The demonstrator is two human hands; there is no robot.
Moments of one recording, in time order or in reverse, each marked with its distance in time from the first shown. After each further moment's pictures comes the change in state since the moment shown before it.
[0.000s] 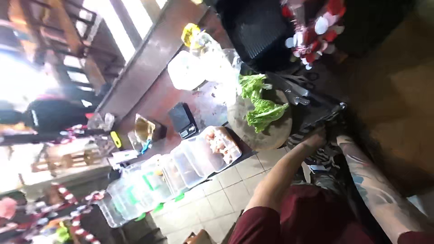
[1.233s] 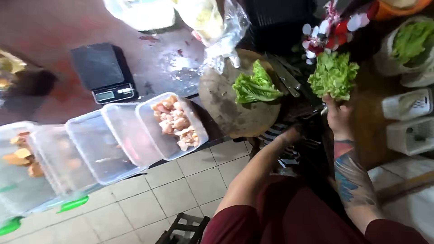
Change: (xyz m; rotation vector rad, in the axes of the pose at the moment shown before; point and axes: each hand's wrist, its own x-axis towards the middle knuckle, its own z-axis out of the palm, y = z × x) left_hand -0.032 0.009 -0.019 -0.326 0.020 -0.051; right_hand -0.181 -0.101 -0.106 0.709 0.914 -0.643
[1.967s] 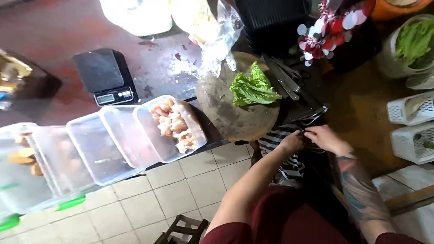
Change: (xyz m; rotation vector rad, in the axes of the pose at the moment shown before) left_hand 0.014 -0.001 0.028 0.420 0.107 0.153; right_hand -0.009 0.080 -0.005 -0.725 -0.852 0.188
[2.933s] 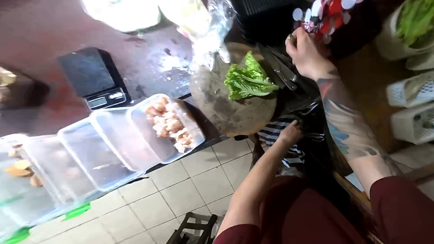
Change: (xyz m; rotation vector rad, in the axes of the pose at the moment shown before) left_hand 0.000 0.009 0.007 -0.056 -0.038 -0.086; right_hand 0.106 -0.124 -0.131 0.007 0.495 -0.162
